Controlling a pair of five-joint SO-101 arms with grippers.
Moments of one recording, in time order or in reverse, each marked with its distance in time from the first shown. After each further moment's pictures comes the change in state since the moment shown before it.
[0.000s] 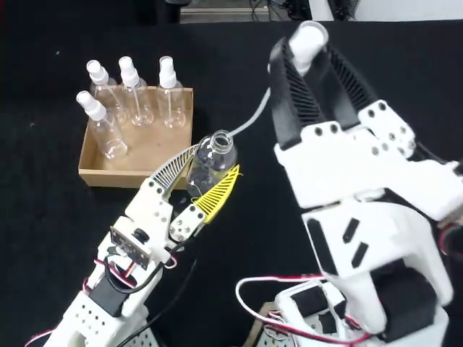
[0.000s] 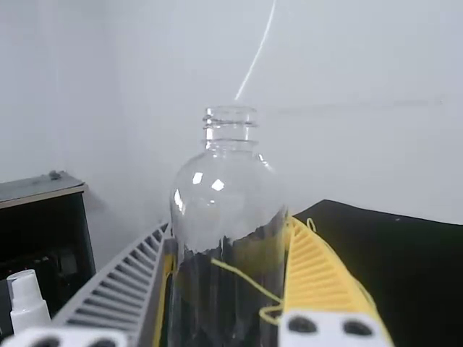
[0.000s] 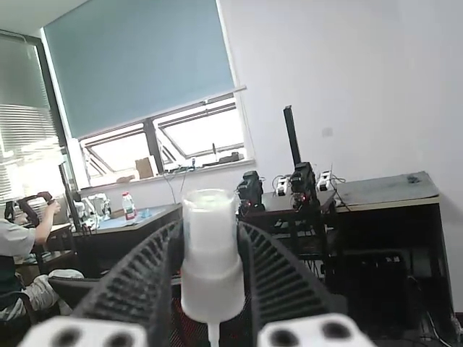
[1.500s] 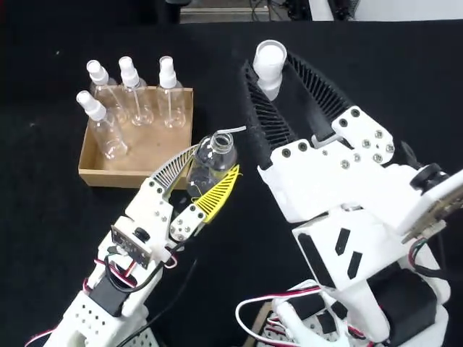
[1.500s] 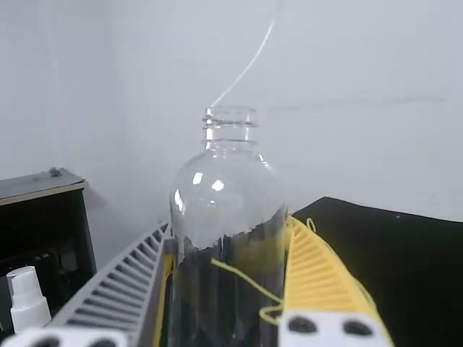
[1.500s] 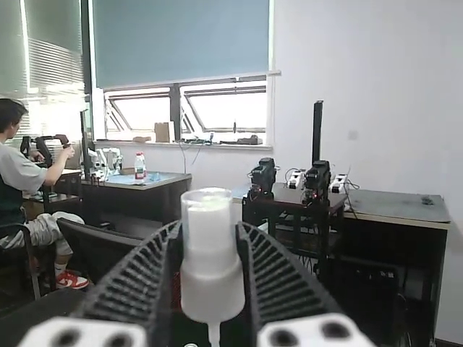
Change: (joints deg) left arm -0.1 0.1 0.0 0.3 0.0; right arm -7.5 -0.3 -0.9 3.6 12.9
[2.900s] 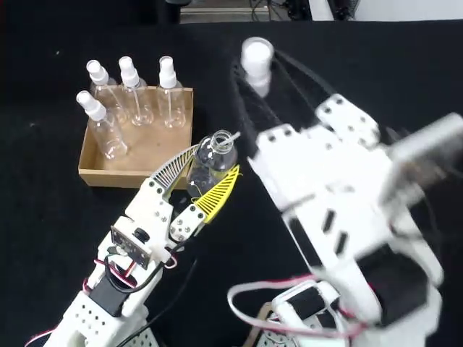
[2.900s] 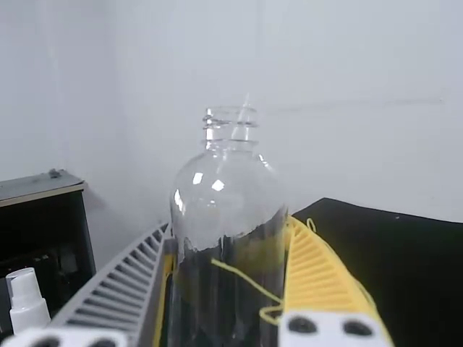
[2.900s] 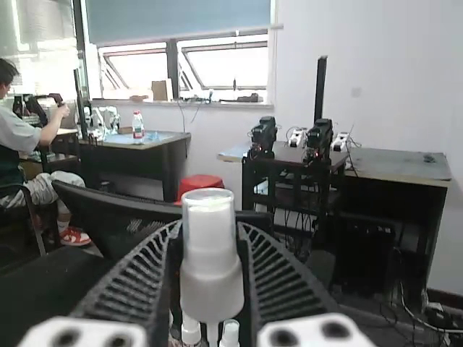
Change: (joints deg) left arm 0.0 0.0 0.0 -0.1 0.0; right arm 0.1 6.2 -3.5 4.5 0.0
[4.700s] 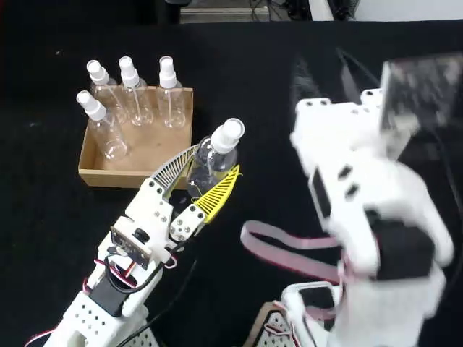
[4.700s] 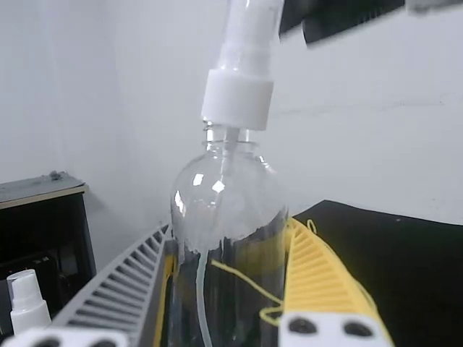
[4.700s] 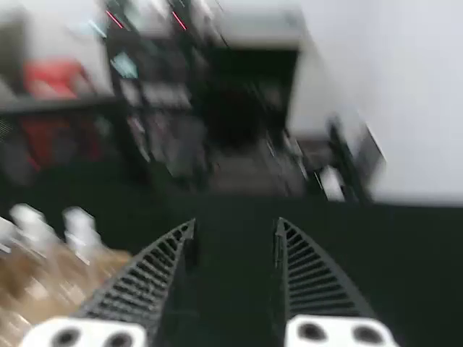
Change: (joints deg) left arm 0.0 -0.1 0.0 0.0 0.0; right arm 25.4 6.8 1.0 18.5 0.8
